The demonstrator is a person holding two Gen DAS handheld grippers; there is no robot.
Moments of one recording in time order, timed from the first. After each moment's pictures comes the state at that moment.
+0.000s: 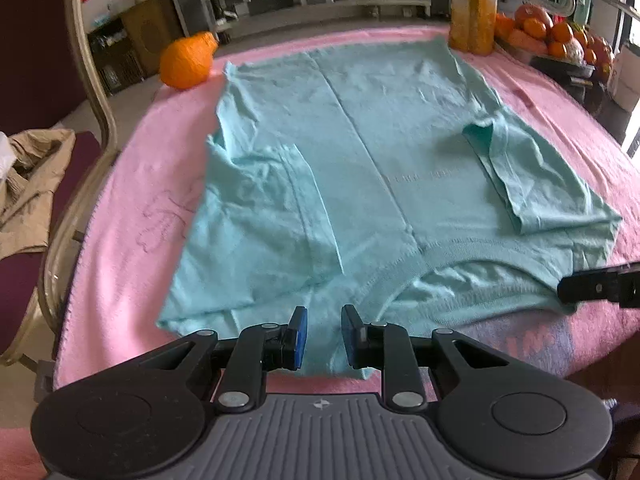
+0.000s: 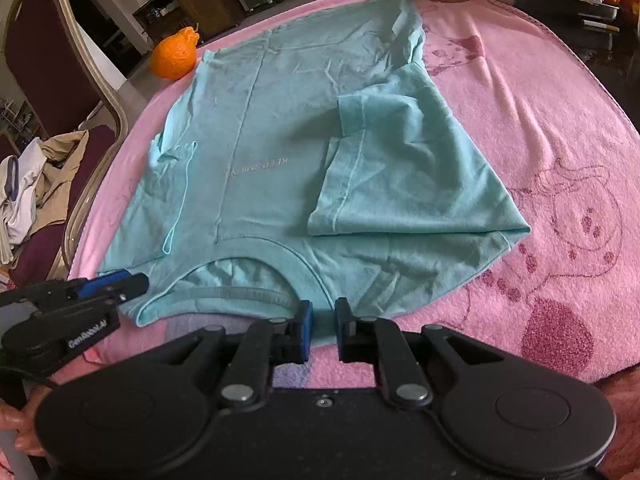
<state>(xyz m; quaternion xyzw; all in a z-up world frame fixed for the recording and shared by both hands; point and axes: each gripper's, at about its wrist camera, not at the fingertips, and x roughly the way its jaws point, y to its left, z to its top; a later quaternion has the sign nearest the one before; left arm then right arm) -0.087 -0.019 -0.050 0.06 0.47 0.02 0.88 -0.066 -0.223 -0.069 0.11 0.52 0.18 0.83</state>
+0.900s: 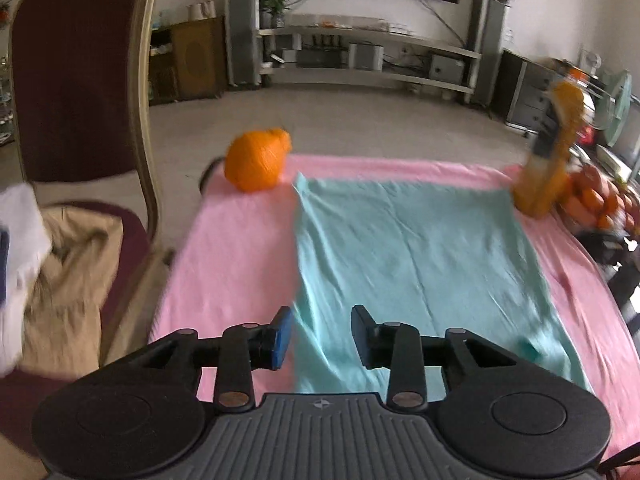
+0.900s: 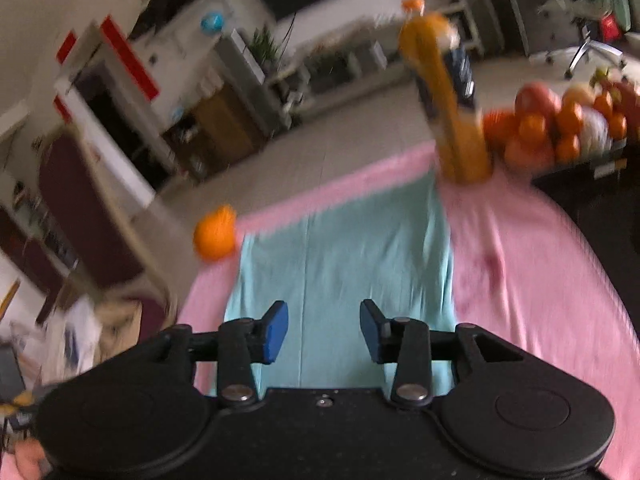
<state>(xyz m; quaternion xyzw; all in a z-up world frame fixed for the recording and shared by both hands) 0.029 0.085 0.059 -0.04 0.38 0.06 0.92 0.032 -0.242 0.071 0.20 0.35 0.17 0.90</state>
